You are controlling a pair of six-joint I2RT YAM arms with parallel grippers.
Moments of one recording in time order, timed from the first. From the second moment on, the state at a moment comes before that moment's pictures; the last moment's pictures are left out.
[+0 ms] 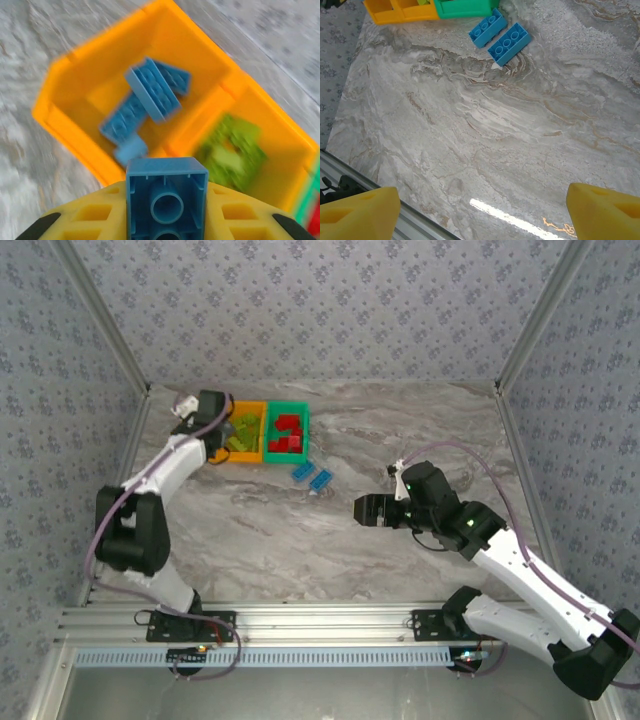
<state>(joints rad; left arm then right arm) -0.18 1.72 1.31 -0.44 -0.40 -0.85 0.69 0.91 0.88 -0.71 -0.13 0.61</state>
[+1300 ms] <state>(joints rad) -0.77 1.87 1.34 -0.53 -0.16 -0.50 0.69 0.96 0.87 -0.68 -0.07 0.65</state>
